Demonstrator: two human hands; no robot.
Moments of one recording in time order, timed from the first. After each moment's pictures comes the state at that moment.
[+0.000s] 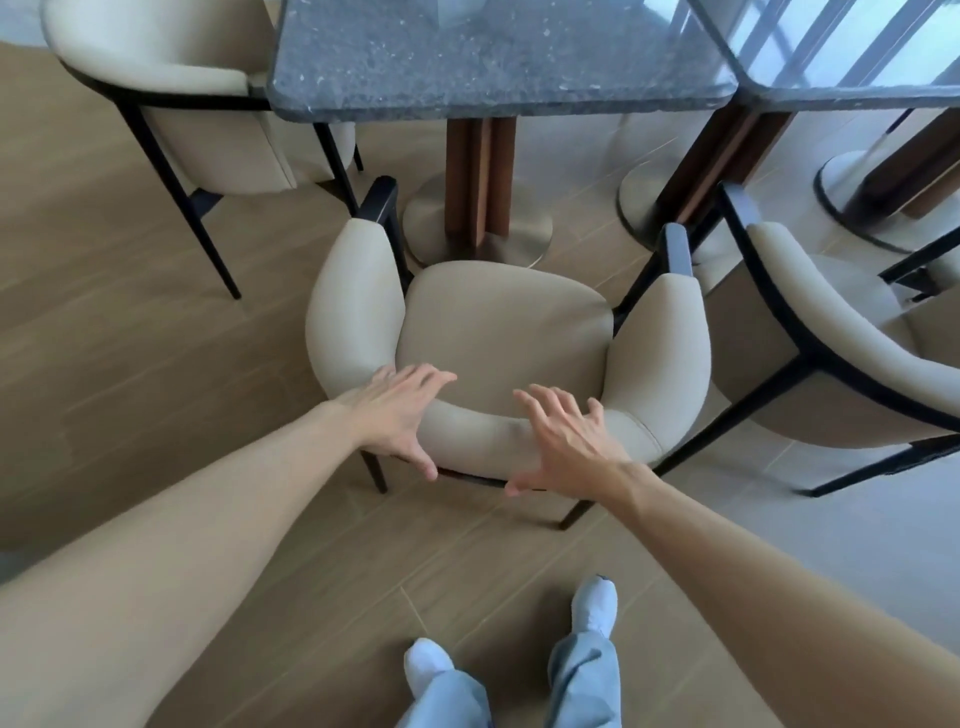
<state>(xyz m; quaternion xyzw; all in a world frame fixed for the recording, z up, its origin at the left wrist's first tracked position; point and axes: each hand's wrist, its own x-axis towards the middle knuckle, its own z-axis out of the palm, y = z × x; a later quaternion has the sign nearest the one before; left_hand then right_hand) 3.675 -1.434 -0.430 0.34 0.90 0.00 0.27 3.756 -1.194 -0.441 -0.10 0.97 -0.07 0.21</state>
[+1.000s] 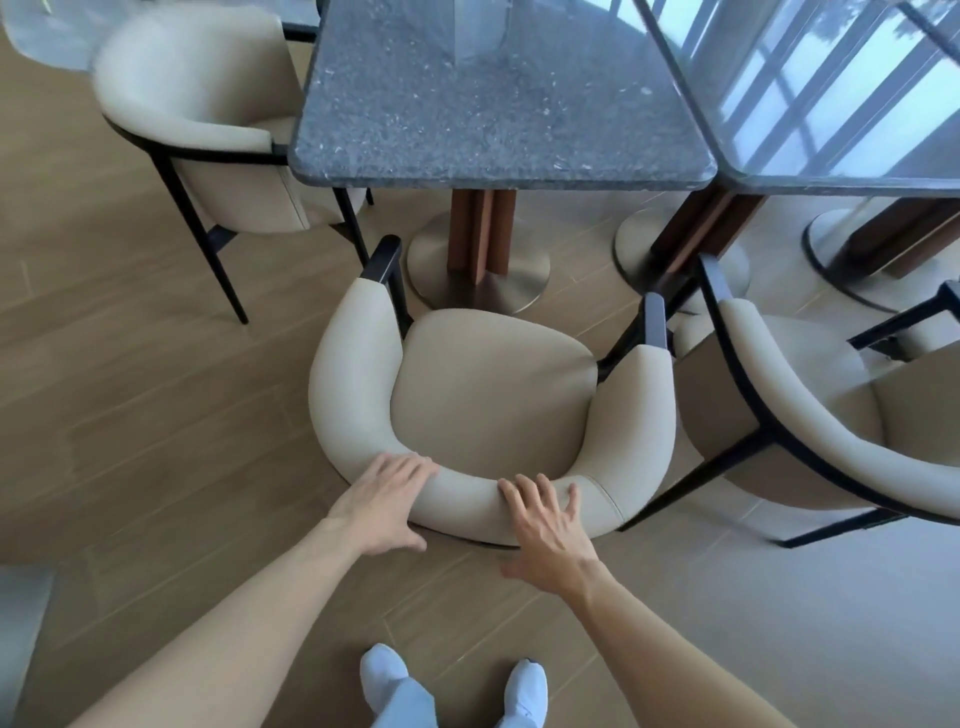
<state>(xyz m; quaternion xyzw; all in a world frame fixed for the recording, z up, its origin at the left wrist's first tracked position) 3.715 -1.425 -0.426 0.27 0.93 0.03 0.26 3.777 -1.187 -0.441 -0.11 0.96 -0.03 0.25</state>
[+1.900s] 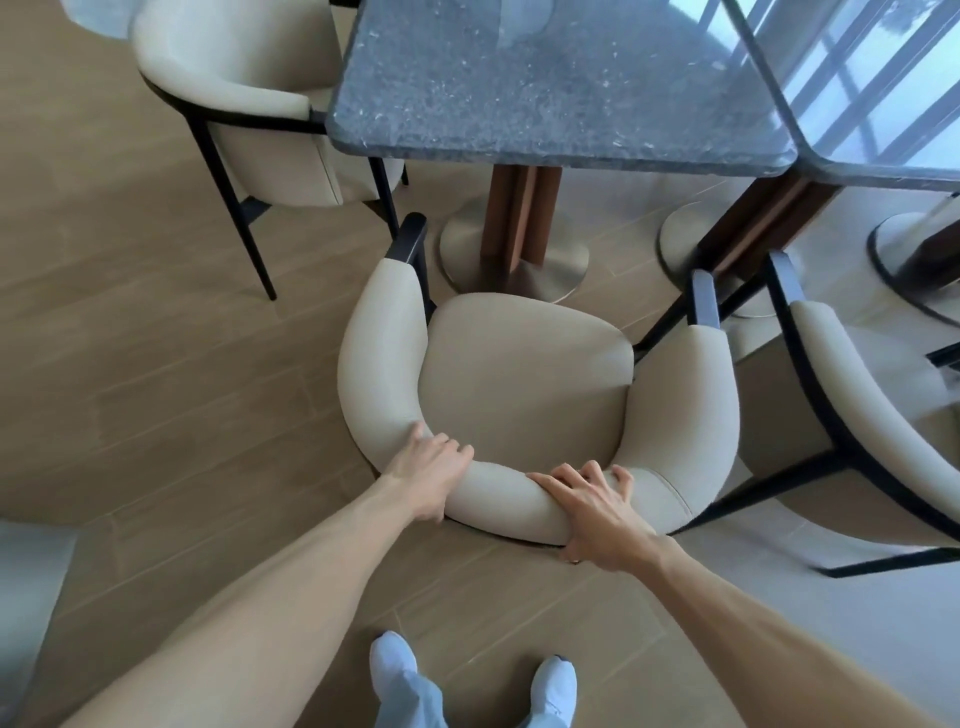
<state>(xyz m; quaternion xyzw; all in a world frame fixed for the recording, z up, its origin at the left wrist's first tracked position) 3.677 -1.399 -0.447 0.29 0.91 -0.14 0.26 3.730 -1.152 -0.475 -0.19 0.94 -0.05 0.27</state>
